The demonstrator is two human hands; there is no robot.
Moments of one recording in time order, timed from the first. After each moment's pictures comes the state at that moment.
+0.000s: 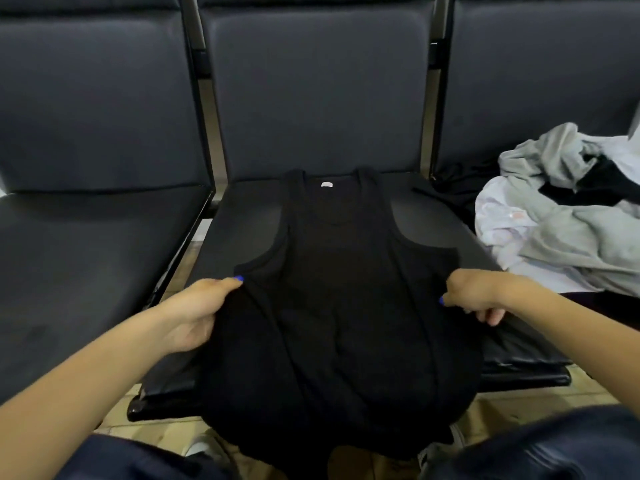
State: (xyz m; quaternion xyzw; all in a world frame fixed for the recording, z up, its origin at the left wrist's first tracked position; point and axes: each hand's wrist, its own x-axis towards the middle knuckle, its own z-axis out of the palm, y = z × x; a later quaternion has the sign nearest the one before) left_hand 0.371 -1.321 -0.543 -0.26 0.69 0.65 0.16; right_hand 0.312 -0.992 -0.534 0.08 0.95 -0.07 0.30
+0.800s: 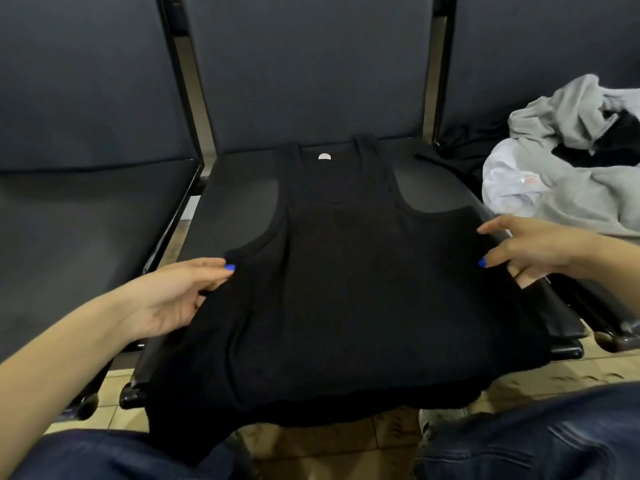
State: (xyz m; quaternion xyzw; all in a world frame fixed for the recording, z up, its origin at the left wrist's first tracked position) left_hand 0.363 -1.356 -0.555 -0.24 0.66 0.68 0.21; right_hand 0.315 -0.942 -0.523 0.15 0.88 -0.38 0.23
